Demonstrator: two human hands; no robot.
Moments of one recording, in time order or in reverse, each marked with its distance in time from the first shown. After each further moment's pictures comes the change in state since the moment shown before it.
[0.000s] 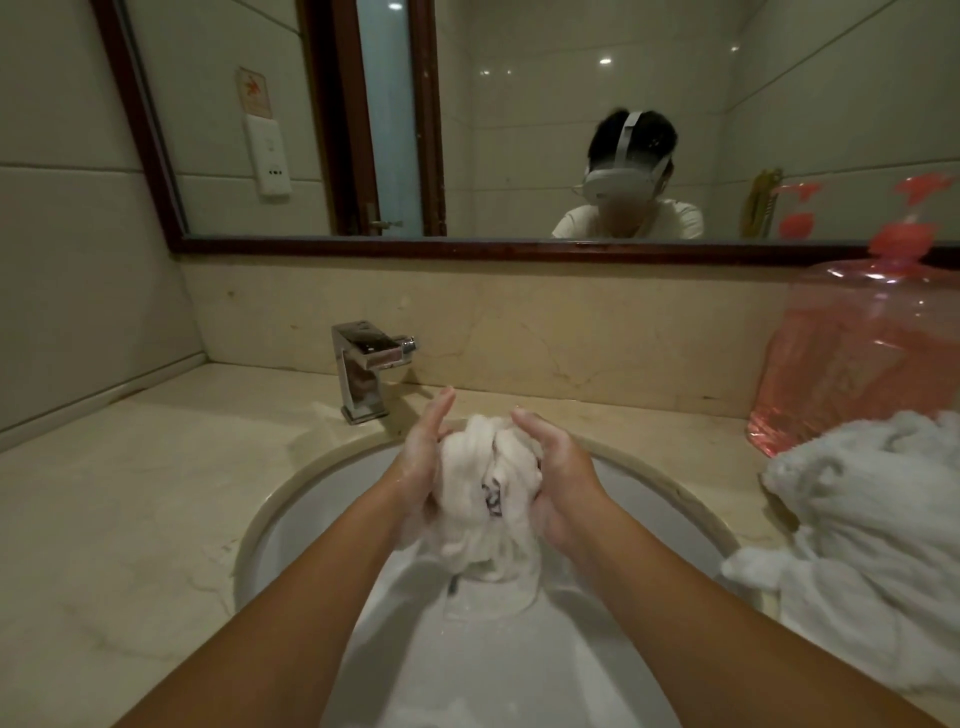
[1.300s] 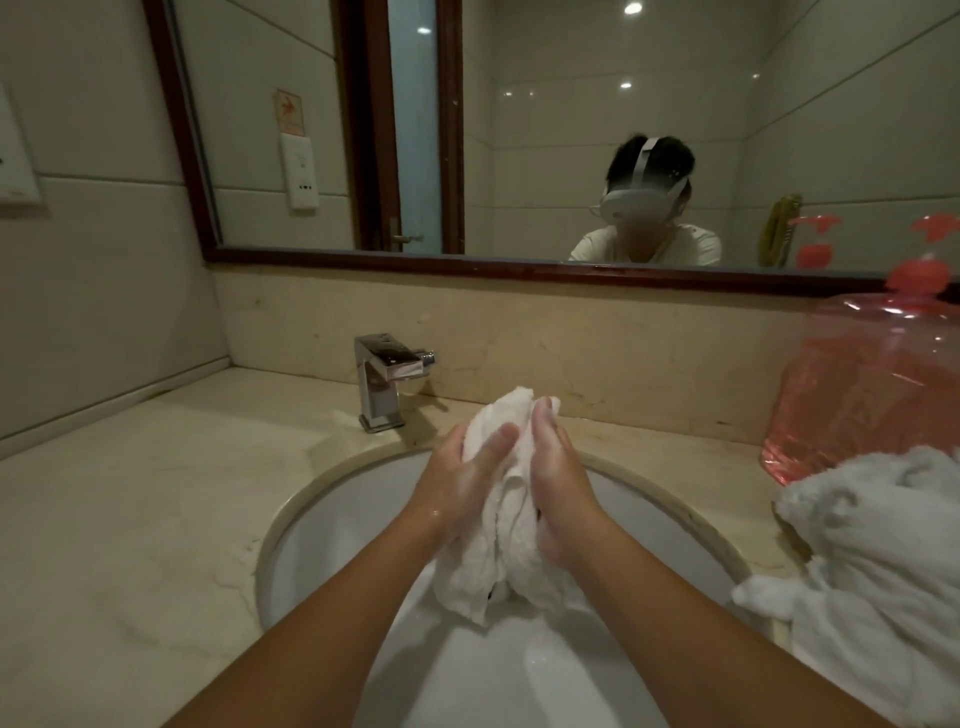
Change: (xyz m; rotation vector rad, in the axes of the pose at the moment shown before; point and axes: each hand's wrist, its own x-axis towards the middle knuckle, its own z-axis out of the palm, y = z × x) left_hand -0.002 -0.012 0.011 0.273 0.109 0.413; right_hand -0.015 -0.008 0.022 -0.183 0.015 -0.179
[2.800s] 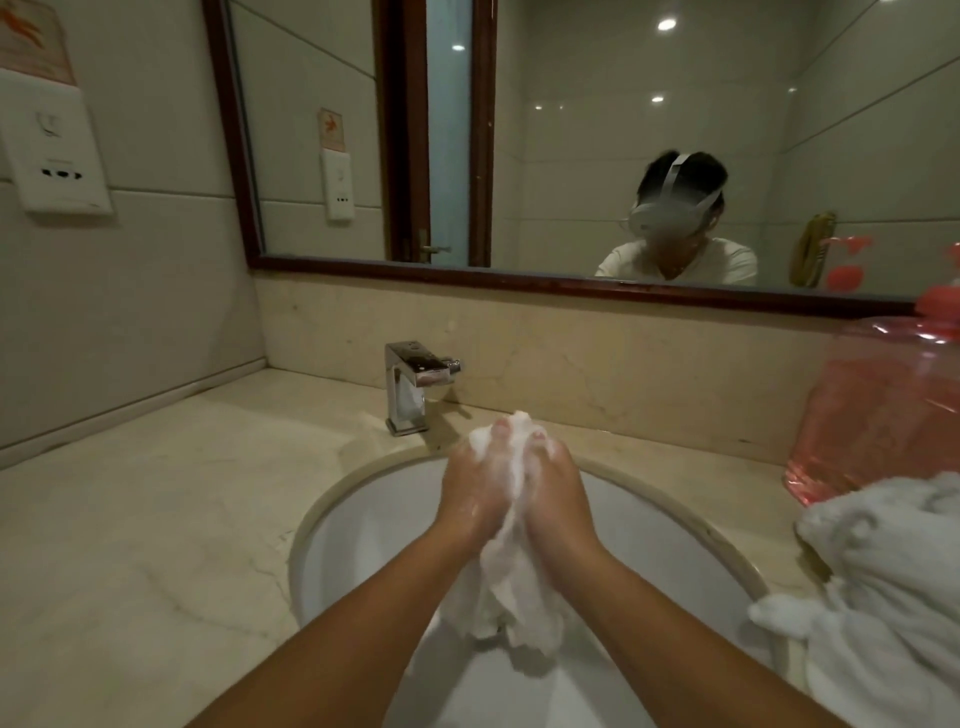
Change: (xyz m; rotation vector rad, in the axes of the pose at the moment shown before) left_hand -0.009 0.025 0.011 0.100 0.292 -0.047; right_hand -0.025 -0.001 0.019 -0.375 0.093 -0.171
